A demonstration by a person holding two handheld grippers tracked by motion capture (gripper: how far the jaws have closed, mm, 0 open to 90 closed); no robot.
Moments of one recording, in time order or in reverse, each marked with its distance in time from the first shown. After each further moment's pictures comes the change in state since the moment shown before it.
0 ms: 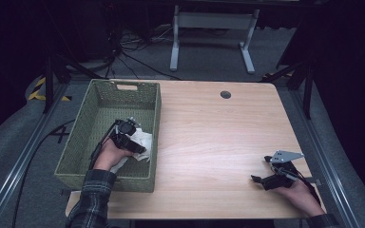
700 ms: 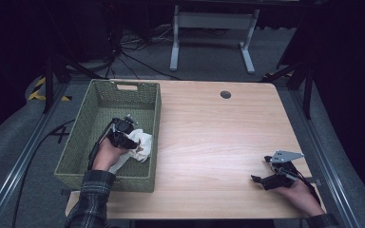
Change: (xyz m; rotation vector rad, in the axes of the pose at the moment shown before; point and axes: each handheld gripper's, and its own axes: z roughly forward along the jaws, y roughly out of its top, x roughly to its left) left arm 0.003 0.000 -0.017 0.012 -0.019 -0.038; right arm 0.000 0.000 0.000 0.000 0.000 0.000
